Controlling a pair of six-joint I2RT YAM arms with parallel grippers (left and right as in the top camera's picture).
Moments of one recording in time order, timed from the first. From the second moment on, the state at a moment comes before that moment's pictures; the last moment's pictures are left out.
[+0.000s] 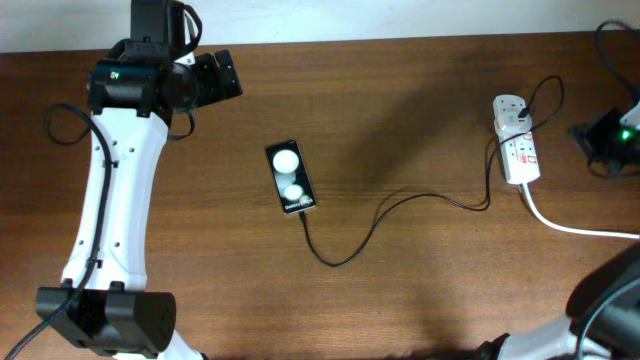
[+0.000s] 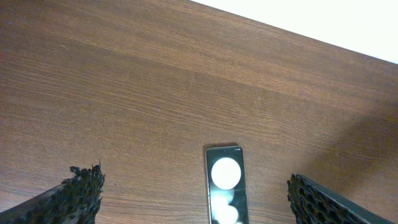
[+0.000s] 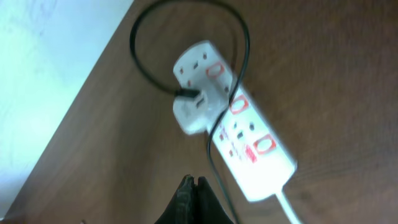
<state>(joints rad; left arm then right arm) -0.11 1.80 1.97 -1.10 -0.01 -0.34 -0.63 1.81 1.52 -0.74 -0.54 0.30</state>
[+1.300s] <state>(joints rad) -0.11 1.80 1.97 -1.10 -0.01 -0.34 -0.53 2.20 1.59 -0.51 -0.48 0.34</state>
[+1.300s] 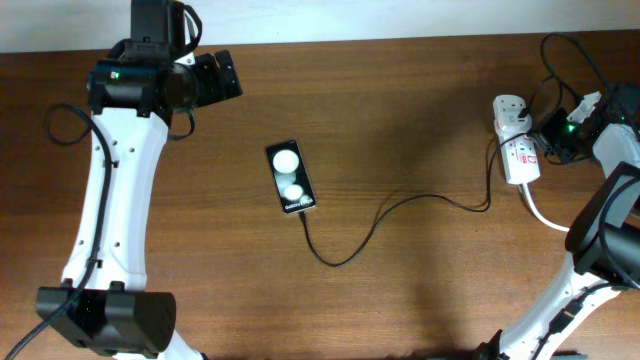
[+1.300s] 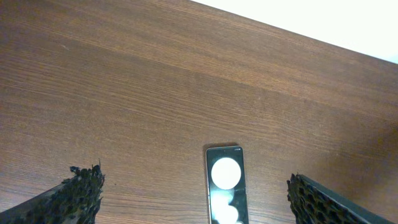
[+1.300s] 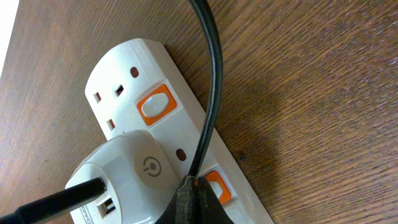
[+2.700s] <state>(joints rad) -0.11 1.80 1.97 -1.10 -0.01 -0.34 -0.49 2.22 1.65 -0.64 -0.42 0.36</state>
